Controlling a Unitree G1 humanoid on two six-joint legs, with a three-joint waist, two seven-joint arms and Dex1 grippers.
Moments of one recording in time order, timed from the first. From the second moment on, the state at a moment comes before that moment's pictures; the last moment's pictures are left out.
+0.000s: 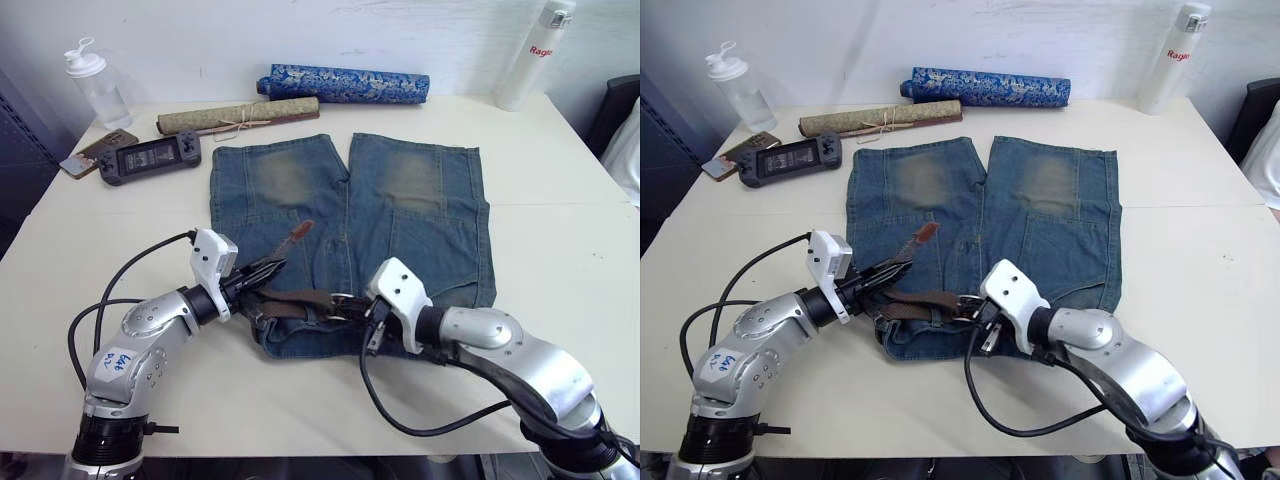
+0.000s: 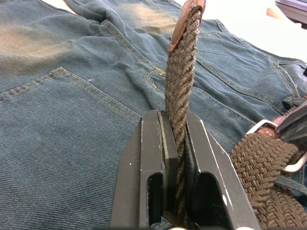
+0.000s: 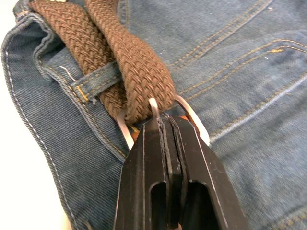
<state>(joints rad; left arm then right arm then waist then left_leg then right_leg) -0.19 0.48 0.09 -0.38 -0.54 0.60 -0.54 -0.33 -0.57 0.27 -0.72 0.44 1.00 0.47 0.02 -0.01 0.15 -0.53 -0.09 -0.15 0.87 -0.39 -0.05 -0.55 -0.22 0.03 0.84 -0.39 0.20</state>
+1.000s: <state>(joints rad) -0.86 0.41 -0.14 0.14 -0.48 0.45 -1.05 -0.65 -0.58 0.46 -0.62 0.44 1.30 0.54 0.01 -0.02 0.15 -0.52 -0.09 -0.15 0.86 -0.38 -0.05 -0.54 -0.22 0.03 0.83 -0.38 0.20</state>
